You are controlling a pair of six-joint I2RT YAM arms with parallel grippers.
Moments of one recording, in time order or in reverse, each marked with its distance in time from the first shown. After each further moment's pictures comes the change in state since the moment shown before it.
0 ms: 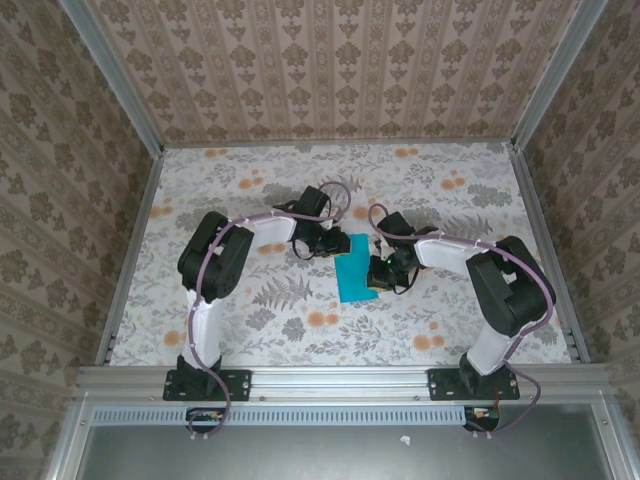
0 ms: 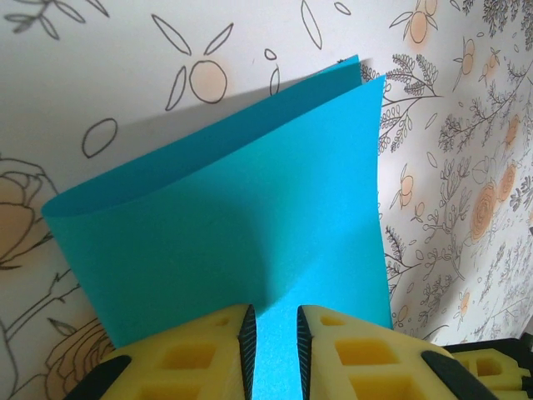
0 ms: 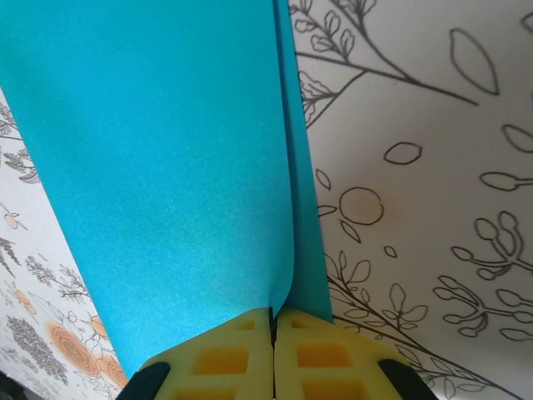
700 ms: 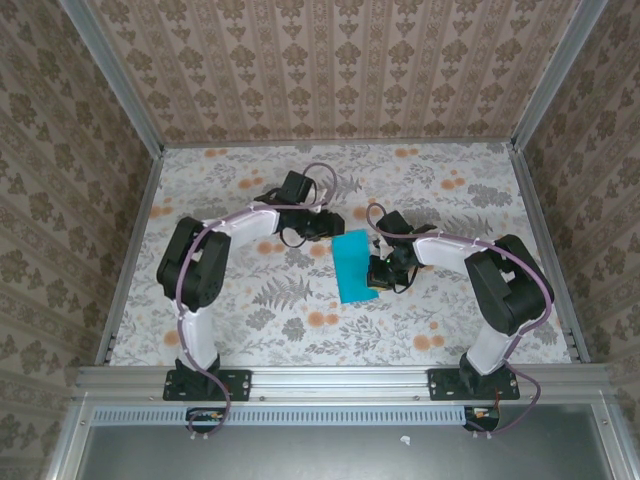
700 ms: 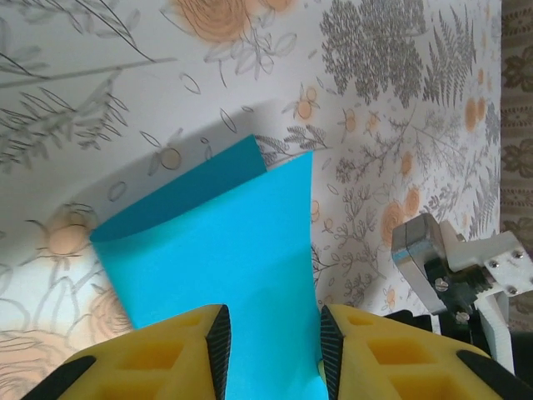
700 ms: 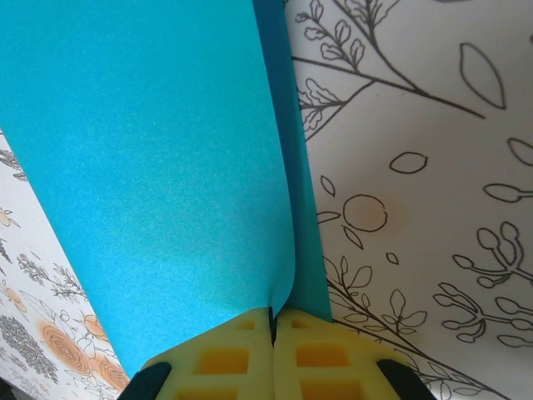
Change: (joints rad) left arm 0.056 -0.129 -0.013 0.009 0.050 0.022; right arm 0.000 0.010 0.016 -0.018 0.009 -0.028
